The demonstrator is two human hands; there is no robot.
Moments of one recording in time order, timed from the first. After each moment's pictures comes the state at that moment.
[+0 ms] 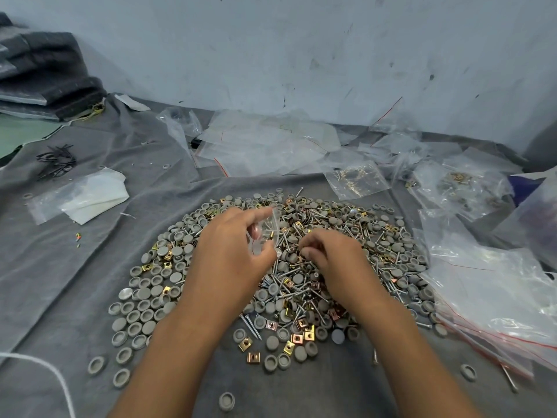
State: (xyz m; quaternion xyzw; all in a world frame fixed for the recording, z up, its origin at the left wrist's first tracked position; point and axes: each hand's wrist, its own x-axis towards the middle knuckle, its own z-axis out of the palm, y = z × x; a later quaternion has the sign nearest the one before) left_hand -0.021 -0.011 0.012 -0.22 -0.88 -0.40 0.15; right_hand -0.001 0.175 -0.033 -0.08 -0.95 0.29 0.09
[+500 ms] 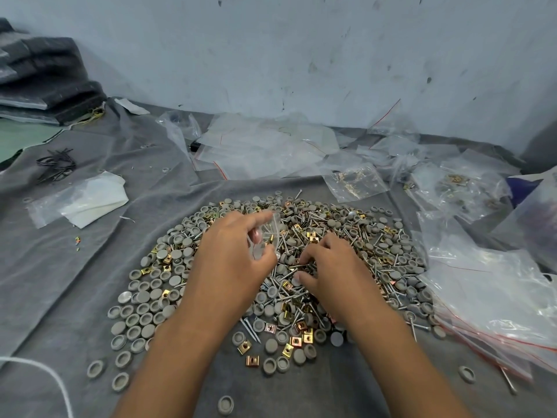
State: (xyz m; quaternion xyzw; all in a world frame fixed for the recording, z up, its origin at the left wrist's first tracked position) left_hand -0.021 -0.010 0.009 -0.23 -0.88 -0.39 0.14; right_hand 0.010 0.167 -0.037 -0.09 -0.98 0.14 0.08
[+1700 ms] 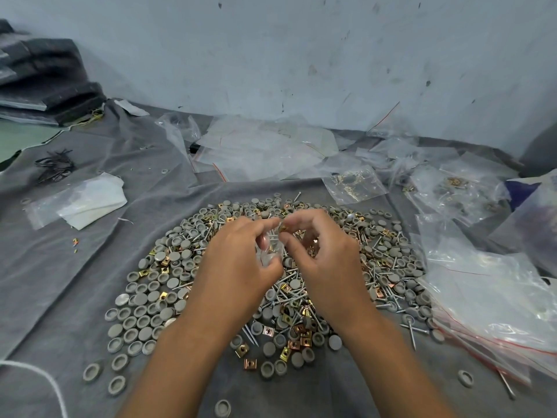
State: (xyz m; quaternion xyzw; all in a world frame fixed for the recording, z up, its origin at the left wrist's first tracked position) left_hand -0.023 -0.004 0.003 -0.25 -0.88 -0.38 0.13; right_hand 0.017 0.140 -0.008 0.03 -0.87 0.40 0.29
